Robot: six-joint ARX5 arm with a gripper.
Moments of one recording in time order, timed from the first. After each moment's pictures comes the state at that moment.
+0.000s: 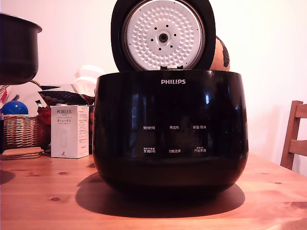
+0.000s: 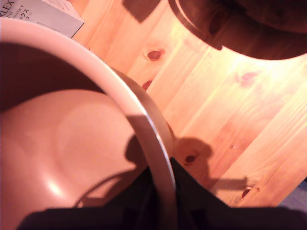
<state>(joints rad) -0.31 1.30 1.46 -1.28 -0.10 0.65</state>
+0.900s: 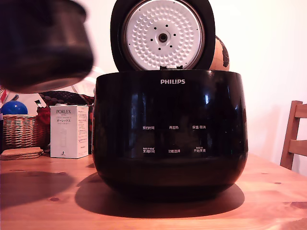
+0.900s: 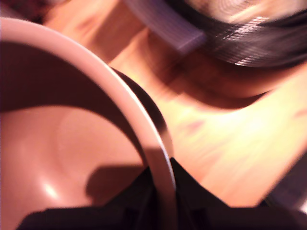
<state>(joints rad) -0.56 1.30 1.46 -1.18 0.15 0.44</state>
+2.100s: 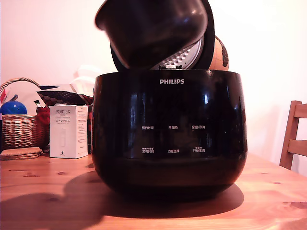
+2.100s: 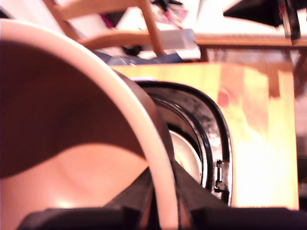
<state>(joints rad) -0.81 1.53 1.67 -0.96 0.25 0.61</state>
